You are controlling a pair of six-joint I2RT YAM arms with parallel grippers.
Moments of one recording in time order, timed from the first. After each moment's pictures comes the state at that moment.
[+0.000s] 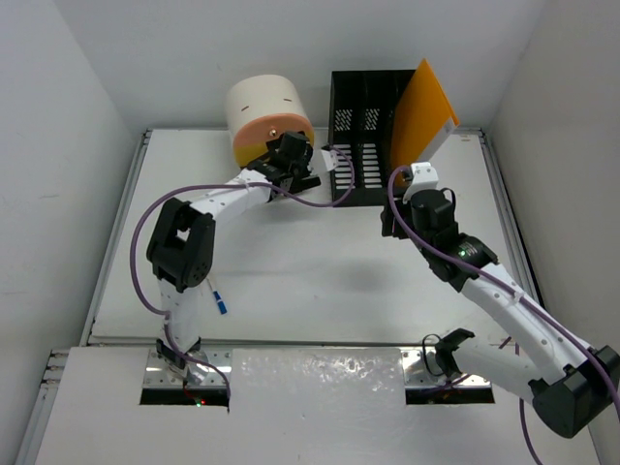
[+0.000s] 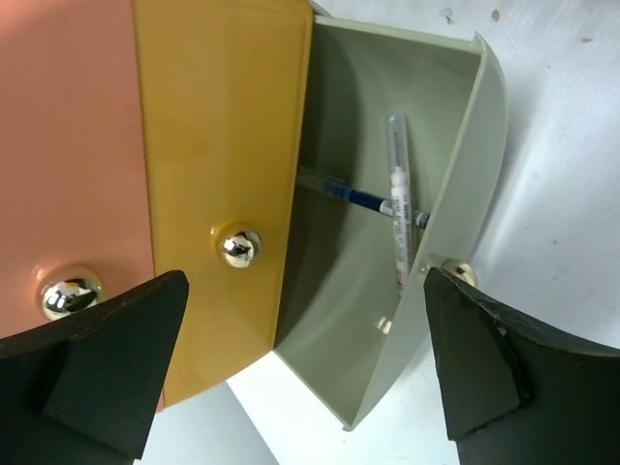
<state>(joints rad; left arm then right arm) -0.53 1.98 1.57 -0.26 -0.30 0.91 0.52 0.98 0.82 -0.32 0.31 0.21</state>
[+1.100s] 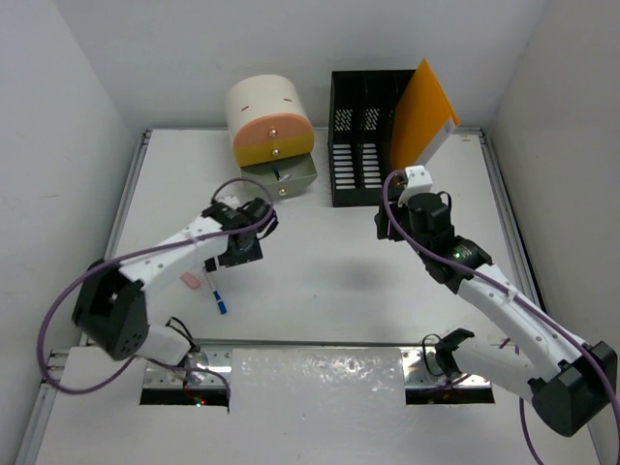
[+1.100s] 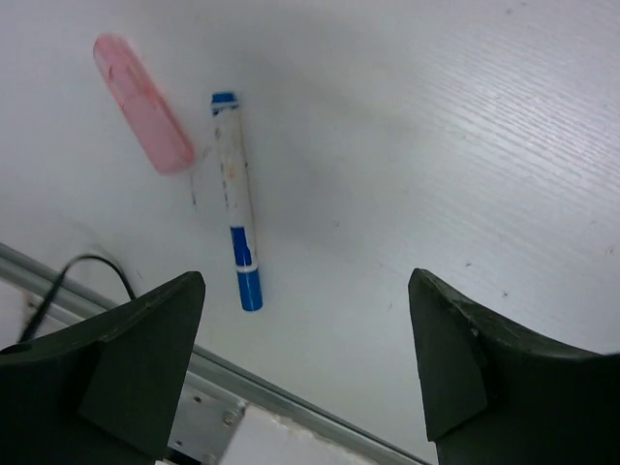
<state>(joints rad) -0.60 1.46 1.07 -1.07 -0.54 -0.89 0.52 0.99 0.77 -0.24 0.25 0.20</state>
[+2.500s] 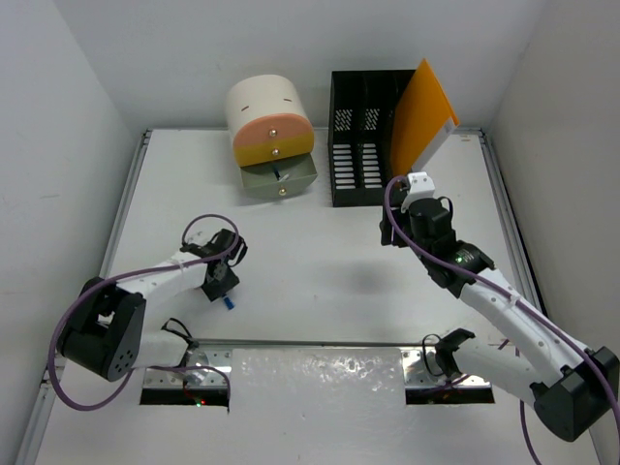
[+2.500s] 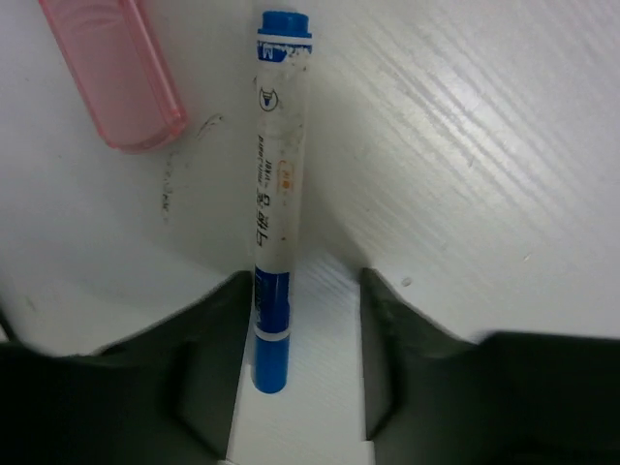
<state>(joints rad) -0.40 1.30 0.57 -0.66 -0.37 -1.06 0.52 0.96 0.74 -0.29 0.29 0.20</state>
